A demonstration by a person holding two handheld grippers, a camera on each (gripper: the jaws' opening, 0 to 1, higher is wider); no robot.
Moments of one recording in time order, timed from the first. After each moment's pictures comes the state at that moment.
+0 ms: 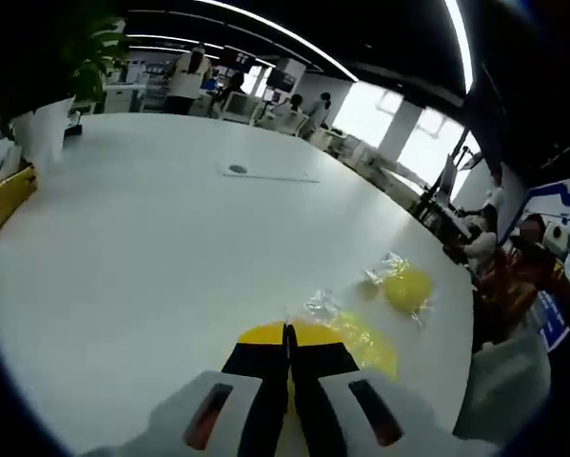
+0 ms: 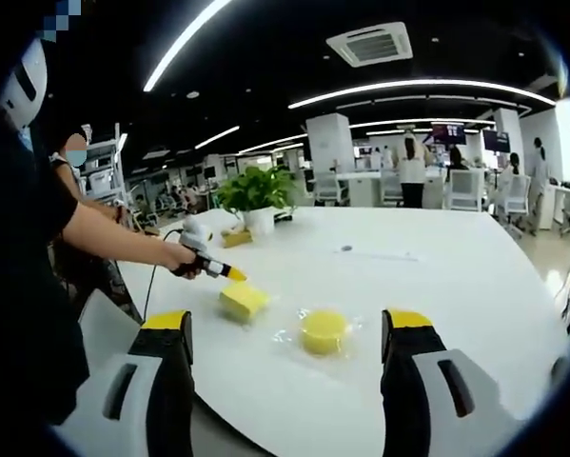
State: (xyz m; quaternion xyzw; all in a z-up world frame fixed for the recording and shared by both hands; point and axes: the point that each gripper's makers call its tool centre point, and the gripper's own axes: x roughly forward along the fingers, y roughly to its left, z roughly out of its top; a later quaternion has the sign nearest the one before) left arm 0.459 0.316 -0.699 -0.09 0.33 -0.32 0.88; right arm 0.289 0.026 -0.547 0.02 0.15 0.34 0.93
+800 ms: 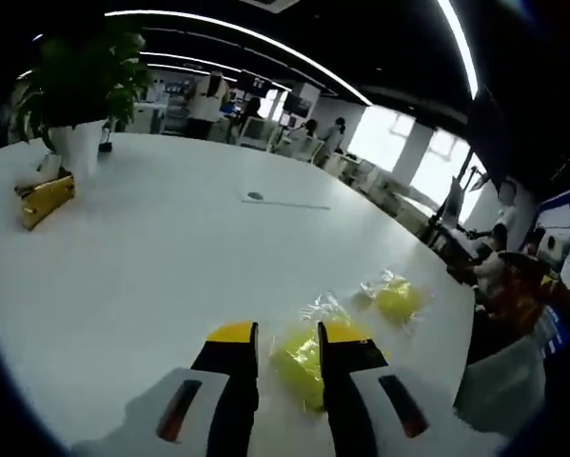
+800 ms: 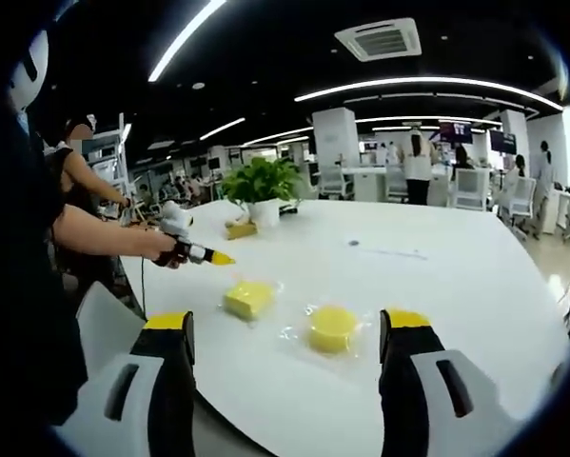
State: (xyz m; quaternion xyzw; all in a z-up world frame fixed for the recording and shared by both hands) left arm 0.417 0.347 -0.651 -0.10 0.27 -0.28 0.91; right arm 0.290 0.043 -0.556 0.00 0.16 0.36 0.92
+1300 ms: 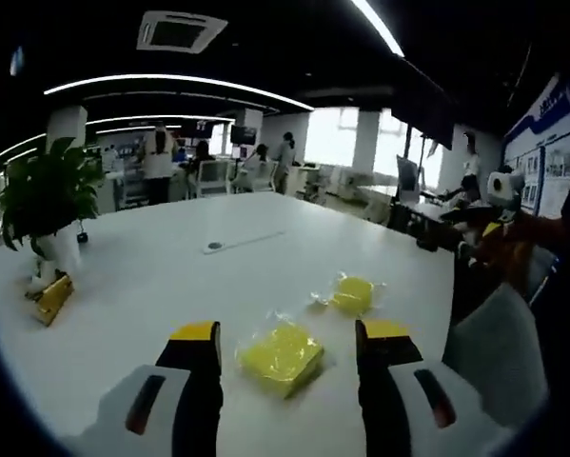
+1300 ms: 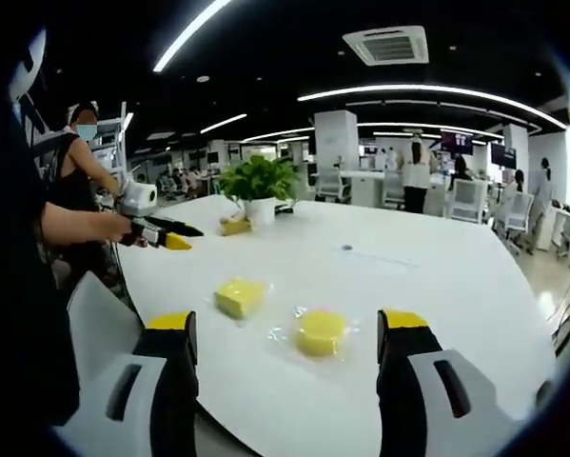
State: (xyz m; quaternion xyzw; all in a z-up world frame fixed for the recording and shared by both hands) left arm 0.360 0.321 -0.576 0.02 0.16 -0.36 0.92; right arm 0.296 0.035 -0.550 -0.04 0.15 0.34 0.93
